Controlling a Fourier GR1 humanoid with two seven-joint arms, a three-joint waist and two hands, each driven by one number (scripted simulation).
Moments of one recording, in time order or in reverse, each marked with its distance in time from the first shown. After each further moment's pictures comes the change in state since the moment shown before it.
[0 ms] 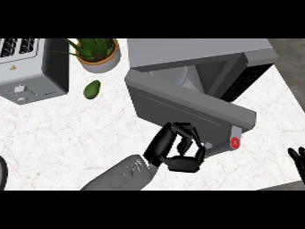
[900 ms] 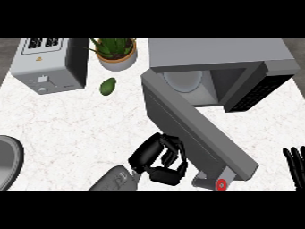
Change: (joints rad) left arm 0.228 0.000 0.230 -0.074 -0.477 -0.326 0.065; right arm -0.019 0.073 -0.048 0.286 0.105 -0.087 -0.199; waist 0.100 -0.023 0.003
